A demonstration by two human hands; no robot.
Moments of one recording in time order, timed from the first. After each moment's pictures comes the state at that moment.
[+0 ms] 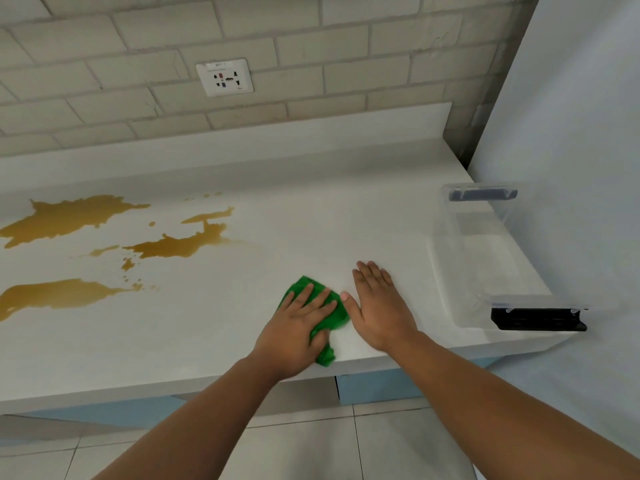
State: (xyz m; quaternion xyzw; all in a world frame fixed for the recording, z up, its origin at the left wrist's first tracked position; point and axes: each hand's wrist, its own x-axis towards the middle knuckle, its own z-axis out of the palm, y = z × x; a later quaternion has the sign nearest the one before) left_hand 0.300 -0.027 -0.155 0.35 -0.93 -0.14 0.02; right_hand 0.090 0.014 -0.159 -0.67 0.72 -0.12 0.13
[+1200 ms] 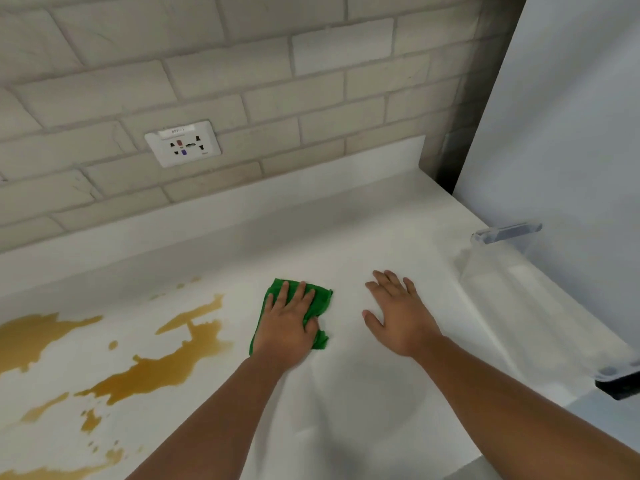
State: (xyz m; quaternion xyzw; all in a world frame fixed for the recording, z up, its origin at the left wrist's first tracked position) left_hand 0.287 -0.246 -0.153 0.37 -0.92 -0.13 -0.01; right_hand 0.071 -0.112 -0.160 -0.58 0.80 -0.08 0.08
